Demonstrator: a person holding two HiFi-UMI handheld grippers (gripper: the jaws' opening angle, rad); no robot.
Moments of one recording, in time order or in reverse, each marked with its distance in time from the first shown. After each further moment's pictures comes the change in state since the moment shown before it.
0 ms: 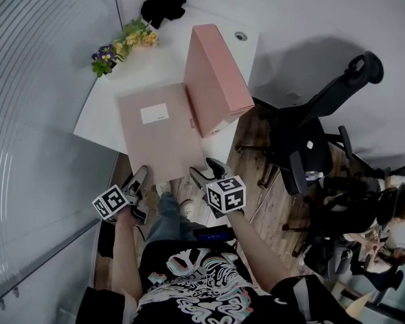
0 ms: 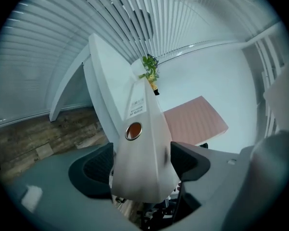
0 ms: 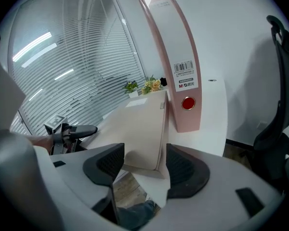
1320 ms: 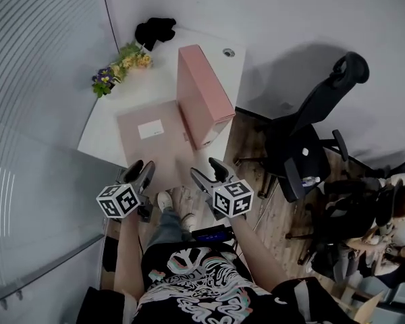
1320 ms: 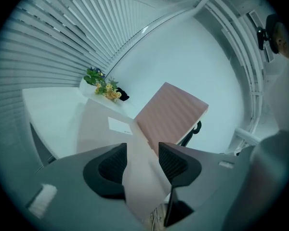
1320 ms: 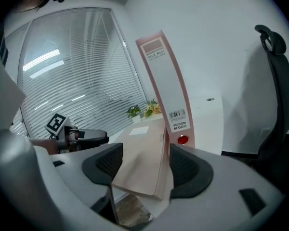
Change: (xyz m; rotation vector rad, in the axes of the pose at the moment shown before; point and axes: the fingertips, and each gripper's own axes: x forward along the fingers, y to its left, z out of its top) left arm 0.025 -0.119 0.030 0.537 0.009 -0.050; right arm -0.045 -0.004 0.066 0.024 -0.232 0.036
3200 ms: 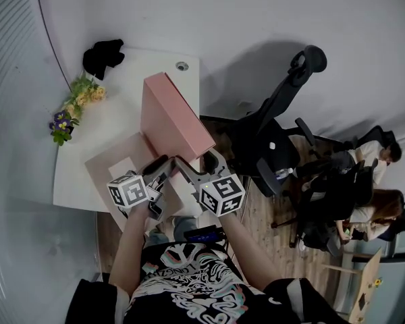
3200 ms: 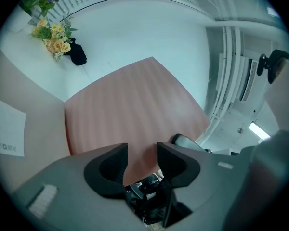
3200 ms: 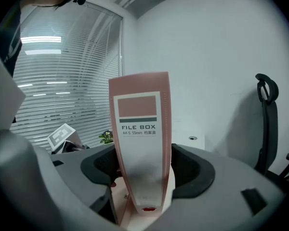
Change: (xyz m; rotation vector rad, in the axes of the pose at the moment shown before) left arm 0.153 -0.122 0.034 -0.185 0.184 -0.577; right arm 0.013 -0.049 0.142 -0.152 -0.221 -0.253
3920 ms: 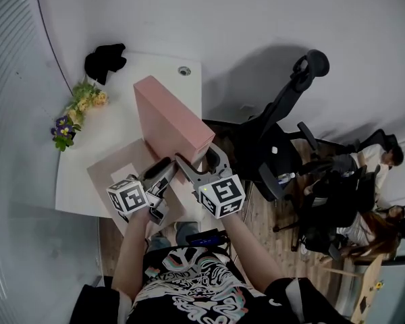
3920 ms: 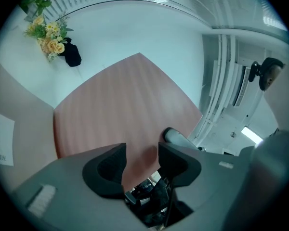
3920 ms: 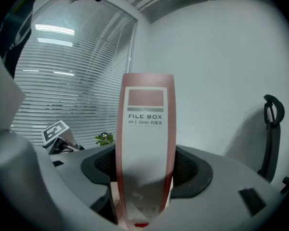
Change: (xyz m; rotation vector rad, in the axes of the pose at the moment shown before) left arm 0.001 -0.019 0.020 -0.010 -0.048 -0.082; right arm 0.013 0.001 0.035 -0.144 -0.058 -0.006
